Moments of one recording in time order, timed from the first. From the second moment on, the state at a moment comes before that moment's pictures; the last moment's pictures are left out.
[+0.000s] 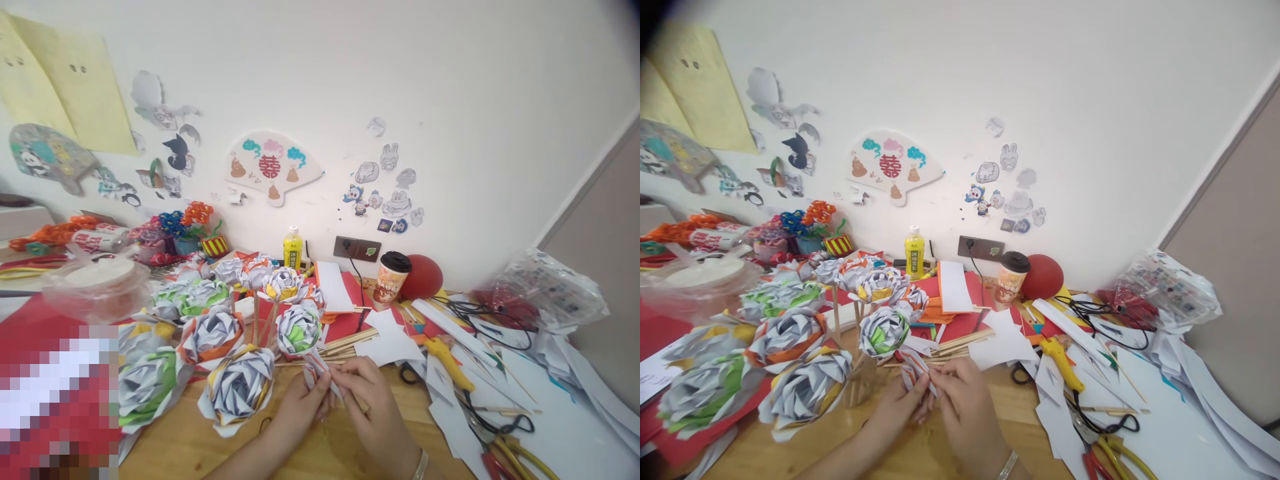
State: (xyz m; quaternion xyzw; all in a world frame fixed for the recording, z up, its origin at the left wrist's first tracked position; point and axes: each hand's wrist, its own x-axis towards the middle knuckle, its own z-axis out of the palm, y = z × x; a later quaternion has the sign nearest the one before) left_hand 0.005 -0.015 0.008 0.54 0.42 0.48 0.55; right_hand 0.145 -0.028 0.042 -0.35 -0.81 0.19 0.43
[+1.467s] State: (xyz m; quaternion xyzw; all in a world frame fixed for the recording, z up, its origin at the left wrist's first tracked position) left_hand 0.015 -0.027 0.004 0.47 0.36 0.42 0.69; right_hand 0.153 -0.016 0.029 -0.42 -0.54 0.54 0.49
